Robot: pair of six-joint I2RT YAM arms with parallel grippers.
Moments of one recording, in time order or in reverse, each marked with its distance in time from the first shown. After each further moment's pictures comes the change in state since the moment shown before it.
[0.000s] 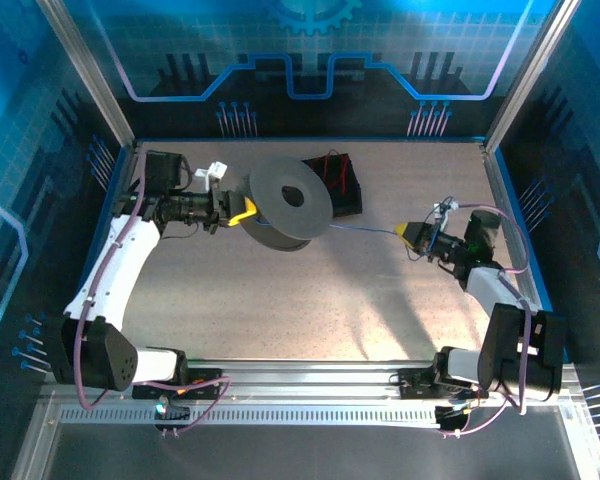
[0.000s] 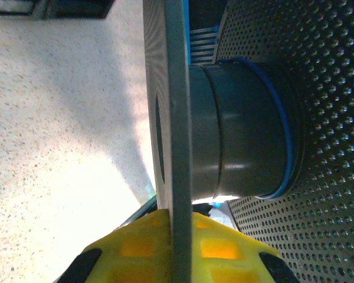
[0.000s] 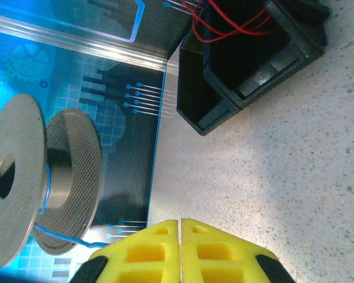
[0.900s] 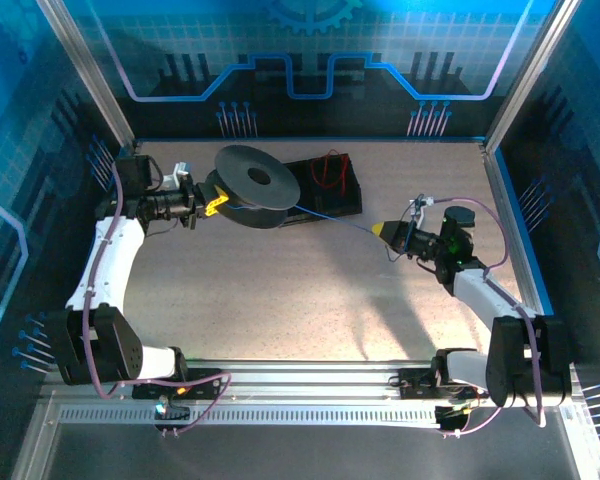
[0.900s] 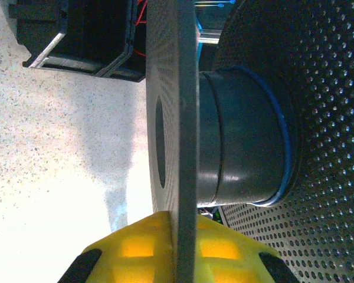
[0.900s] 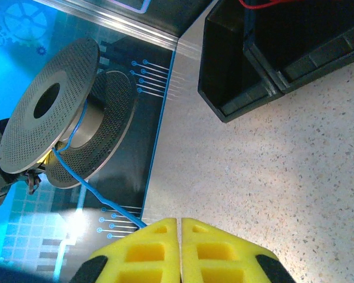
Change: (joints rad) left arm 0.236 0.024 -0.089 0.166 0.014 -0.256; right arm 0.234 -0.046 0.001 0.074 0.146 0.063
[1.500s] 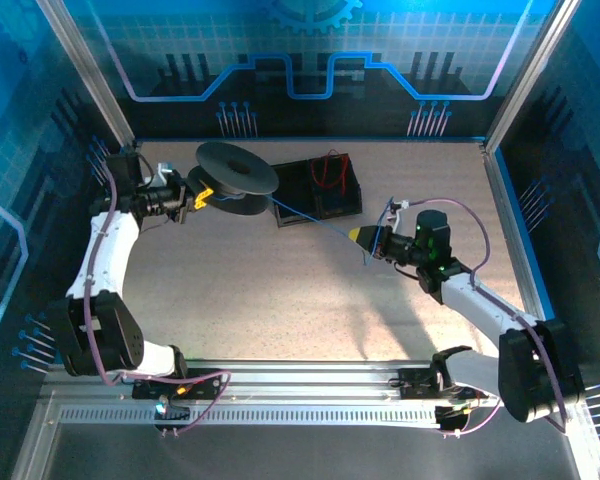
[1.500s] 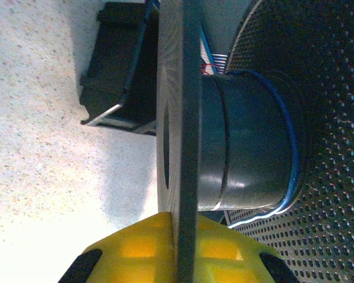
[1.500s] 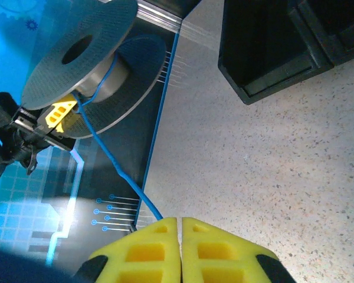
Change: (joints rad) left arm 0.069 0.043 0.003 0.055 -0.146 -0.090; right arm 0.238 -0.043 -0.001 0.019 0.207 0.074
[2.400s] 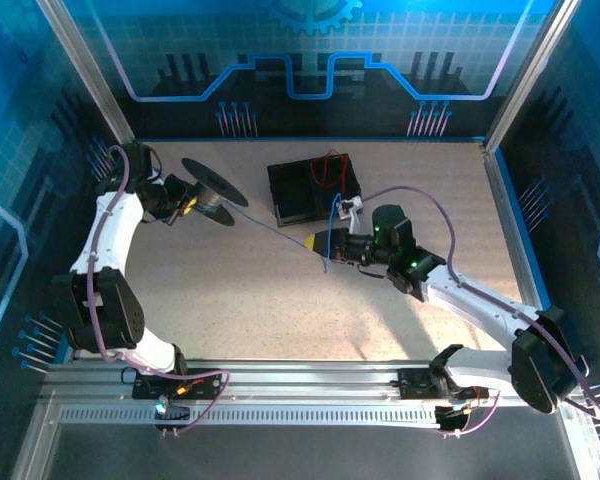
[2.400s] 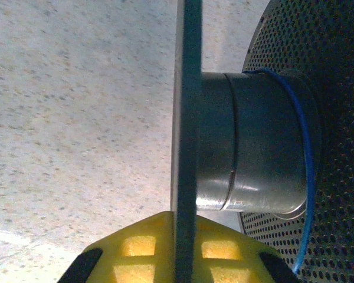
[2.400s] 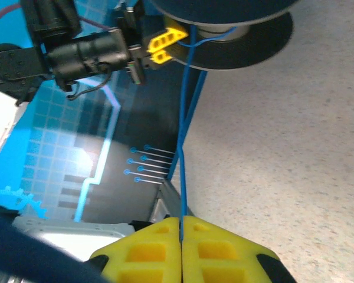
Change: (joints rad) left arm -0.033 0.150 0.157 -0.238 -0.513 0.119; right arm 0.377 0.021 0.198 -0.108 0.149 0.075
